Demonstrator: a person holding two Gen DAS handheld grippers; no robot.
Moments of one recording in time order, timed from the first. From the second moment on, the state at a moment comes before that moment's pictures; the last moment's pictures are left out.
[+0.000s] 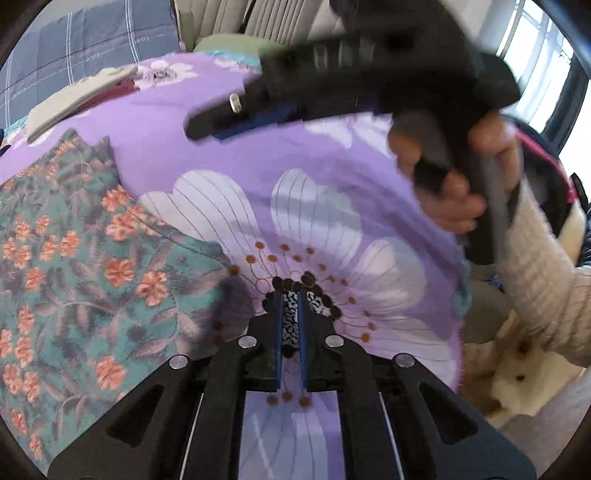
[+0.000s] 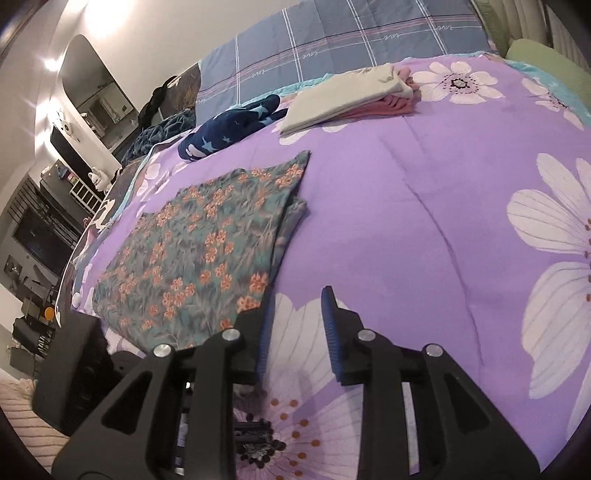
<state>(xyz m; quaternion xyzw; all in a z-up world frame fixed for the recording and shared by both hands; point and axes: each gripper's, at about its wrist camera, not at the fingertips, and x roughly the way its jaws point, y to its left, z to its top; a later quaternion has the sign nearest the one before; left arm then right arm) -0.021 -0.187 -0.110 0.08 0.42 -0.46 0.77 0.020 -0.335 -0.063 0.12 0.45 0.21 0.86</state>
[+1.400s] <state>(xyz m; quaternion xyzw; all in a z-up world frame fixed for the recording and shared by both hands) -0.066 0.228 -0.106 -0.23 0.35 -0.19 0.89 -0.046 0.044 -0.063 -0.13 0.42 0.40 0.80</state>
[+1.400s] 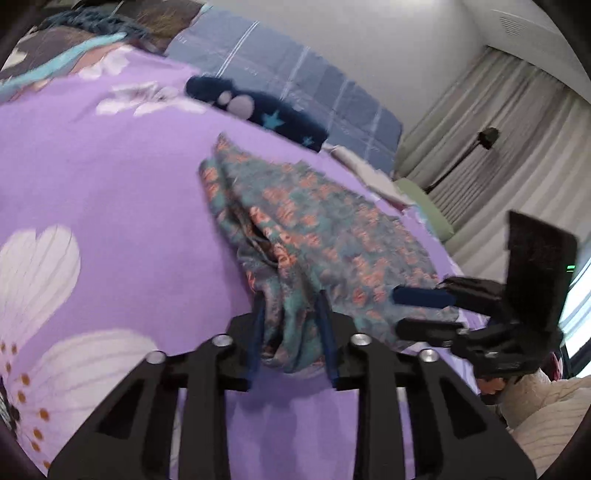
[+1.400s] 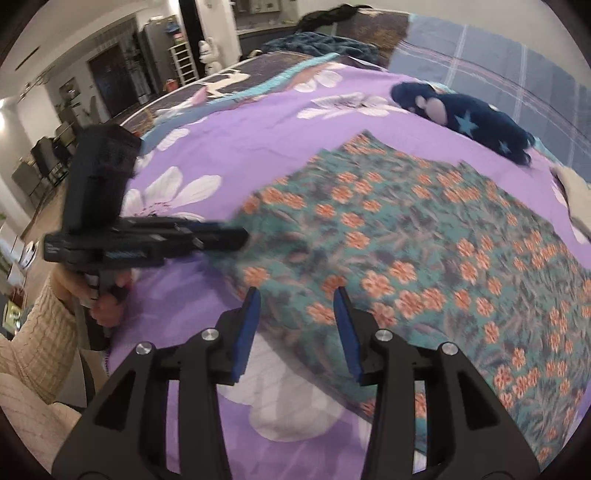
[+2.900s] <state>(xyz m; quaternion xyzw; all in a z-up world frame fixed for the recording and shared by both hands) 0.049 0.269 -0.132 -0.30 0.40 -0.19 0.84 -0.085 0.127 -0.098 -0.30 0.34 0.40 0.80</state>
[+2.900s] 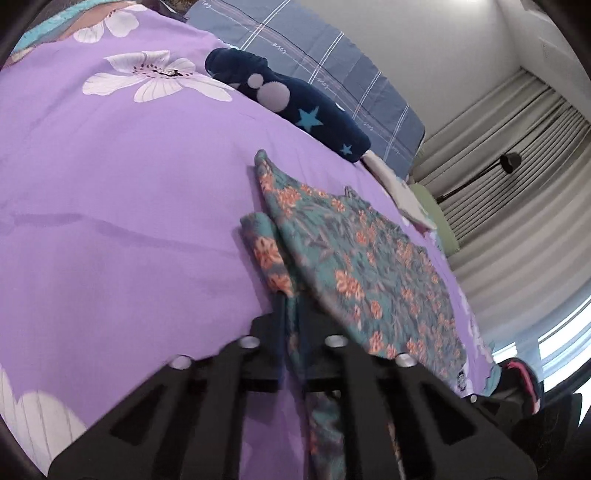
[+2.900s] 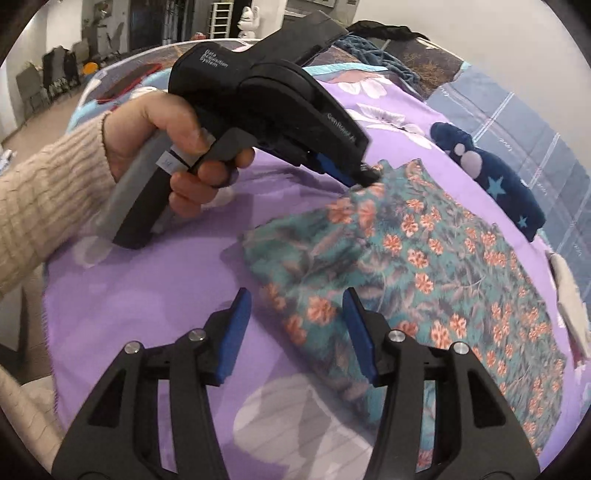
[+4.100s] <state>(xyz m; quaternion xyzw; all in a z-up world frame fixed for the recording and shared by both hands) 0.080 0.284 -0.145 -0.33 0.40 -0.17 0.84 -0.099 0.166 -0.103 -0.32 0.30 0.39 0.81</state>
